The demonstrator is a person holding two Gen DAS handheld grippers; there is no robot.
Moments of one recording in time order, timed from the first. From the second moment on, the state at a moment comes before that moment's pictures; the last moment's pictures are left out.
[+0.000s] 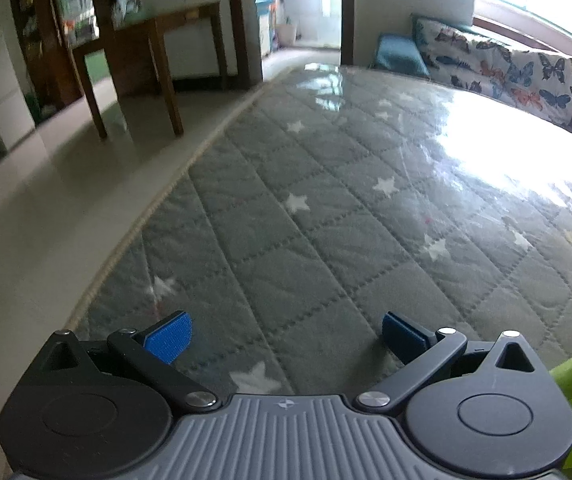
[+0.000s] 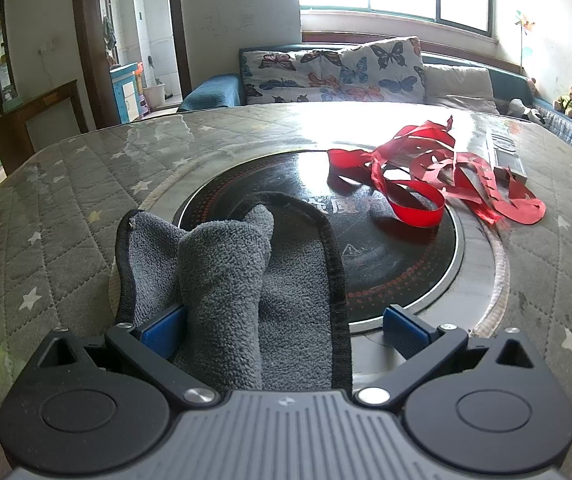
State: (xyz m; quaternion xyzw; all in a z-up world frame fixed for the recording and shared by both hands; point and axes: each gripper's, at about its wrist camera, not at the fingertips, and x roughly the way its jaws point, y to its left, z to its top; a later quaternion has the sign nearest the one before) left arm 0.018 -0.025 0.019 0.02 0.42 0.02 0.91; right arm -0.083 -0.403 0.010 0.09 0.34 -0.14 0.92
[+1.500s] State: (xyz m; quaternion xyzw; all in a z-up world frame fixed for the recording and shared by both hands) left arm 0.009 -0.016 0.005 0.01 0.34 0.01 0.94; right arm -0.063 -0.410 0.021 0.11 0.41 -0.14 0.89
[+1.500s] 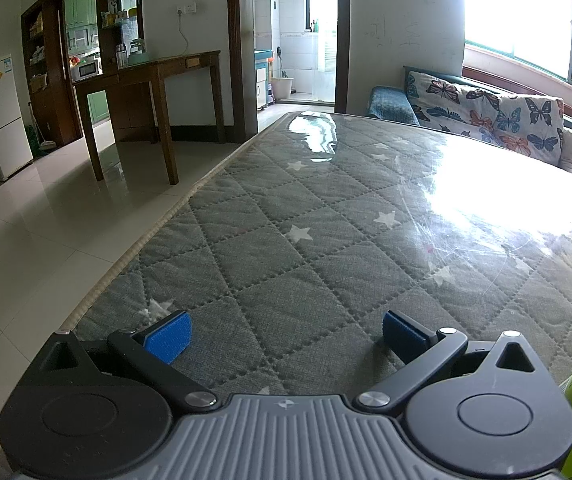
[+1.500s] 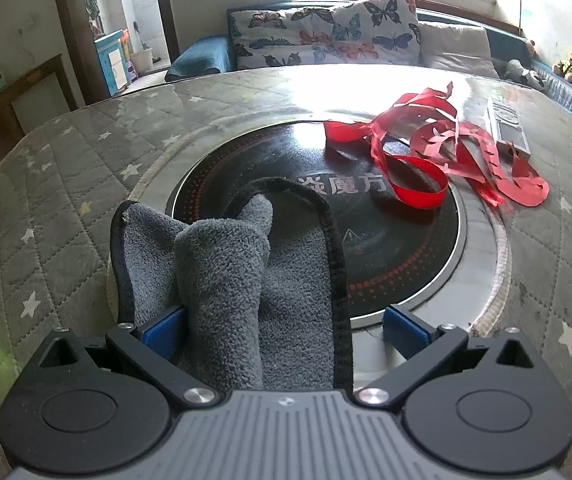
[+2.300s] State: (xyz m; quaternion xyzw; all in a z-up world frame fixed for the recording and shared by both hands) left arm 0.009 -0.016 0.006 0.01 0.34 0.01 0.94; right arm -0.068 -0.403 0.021 0.14 0.40 -0.19 0.88
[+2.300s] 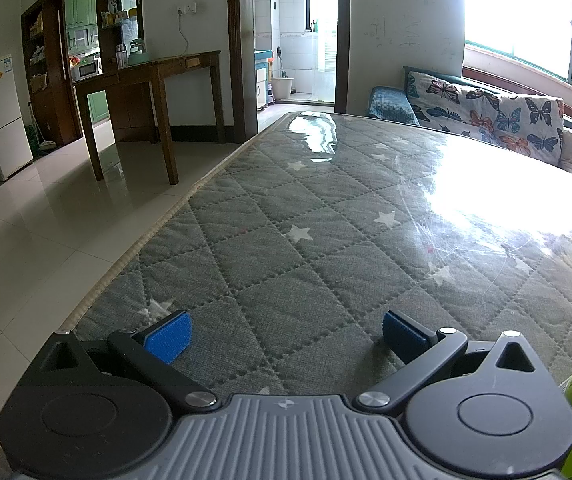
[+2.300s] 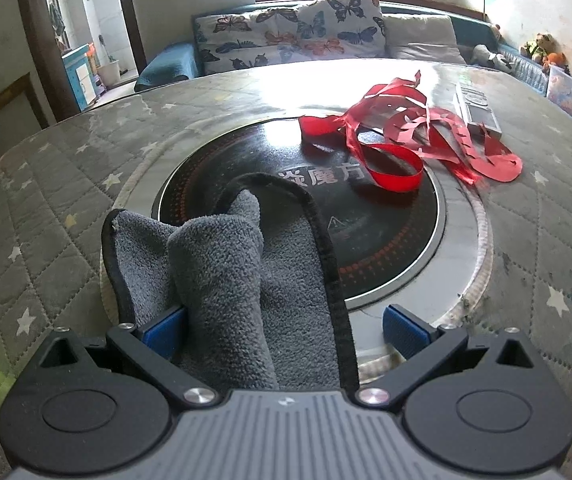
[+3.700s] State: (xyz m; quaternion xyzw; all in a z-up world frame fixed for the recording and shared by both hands) left arm 0.009 -0.016 0.006 0.01 0.34 0.01 0.94; right arm -0.082 -0.394 0.009 0.11 0.34 -0.19 0.92
